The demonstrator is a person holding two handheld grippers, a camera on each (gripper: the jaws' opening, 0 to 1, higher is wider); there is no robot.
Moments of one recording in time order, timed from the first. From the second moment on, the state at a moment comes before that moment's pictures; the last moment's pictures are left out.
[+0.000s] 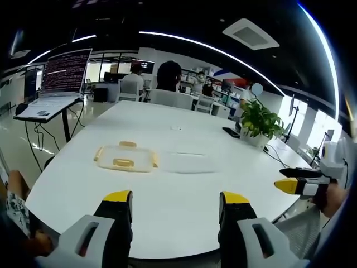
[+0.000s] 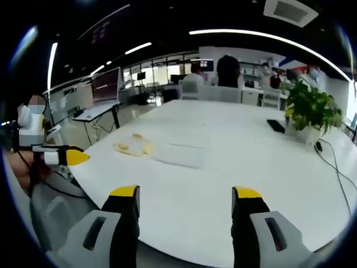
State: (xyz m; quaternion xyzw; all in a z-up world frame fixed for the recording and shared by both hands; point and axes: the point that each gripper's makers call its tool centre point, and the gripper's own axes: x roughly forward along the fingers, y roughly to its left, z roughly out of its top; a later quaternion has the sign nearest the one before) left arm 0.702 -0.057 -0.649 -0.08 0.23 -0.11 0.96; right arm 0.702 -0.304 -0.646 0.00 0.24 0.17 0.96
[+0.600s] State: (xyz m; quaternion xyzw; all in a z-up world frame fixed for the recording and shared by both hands) left arm 0.709 -0.054 -0.648 -0.12 0.24 -0.11 0.96; right arm 0.701 -0.301 -0.647 -0.02 0.25 0.18 0.95
